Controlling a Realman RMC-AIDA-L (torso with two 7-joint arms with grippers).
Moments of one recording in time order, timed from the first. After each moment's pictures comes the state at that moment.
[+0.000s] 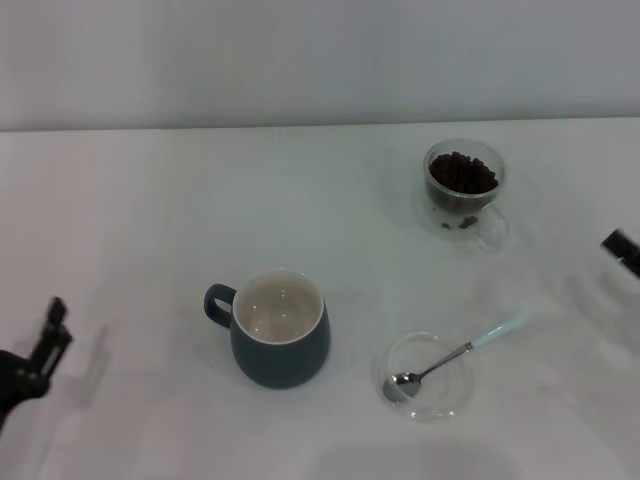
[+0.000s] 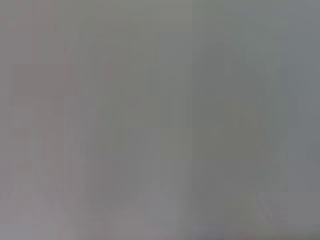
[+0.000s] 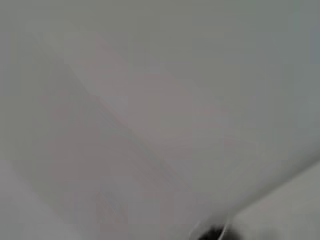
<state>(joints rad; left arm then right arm) -0.15 -2.08 2.82 0.26 -1.15 1.41 -0.06 0.20 1.96 -1.10 -0.08 -0.80 -1.44 1.28</state>
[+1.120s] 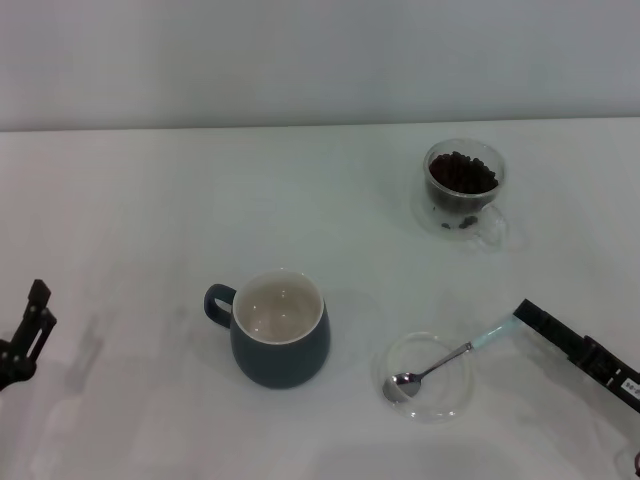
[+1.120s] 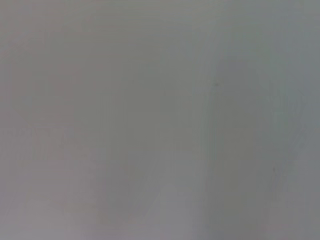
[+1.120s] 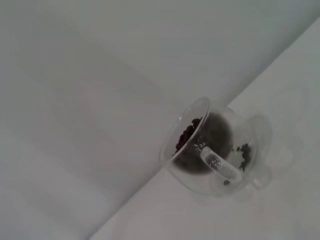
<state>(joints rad) -0.18 -2.08 2.83 0.23 -1.20 1.44 -0.11 0.26 2.03 -1.11 0.05 -0.91 -1.34 1.32</state>
